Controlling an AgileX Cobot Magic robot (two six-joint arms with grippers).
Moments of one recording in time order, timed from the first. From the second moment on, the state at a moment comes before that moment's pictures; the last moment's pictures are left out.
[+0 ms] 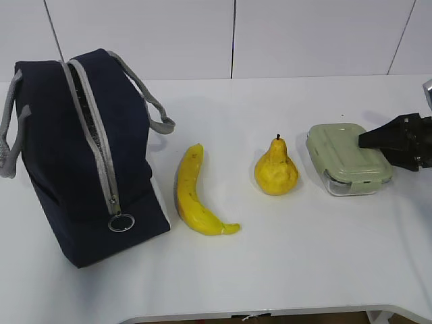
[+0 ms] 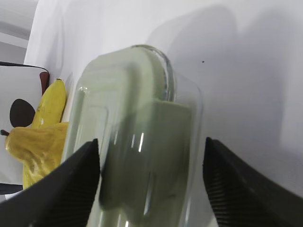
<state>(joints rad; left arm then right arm) 0.06 0.92 -0.94 -0.60 0.89 0.37 -0.41 2.21 -1.37 1.28 1.16 -1.27</state>
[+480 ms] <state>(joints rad) 0.06 0.92 -0.94 -0.60 0.88 0.37 -0.41 2.21 -1.37 1.28 1.16 -1.27</state>
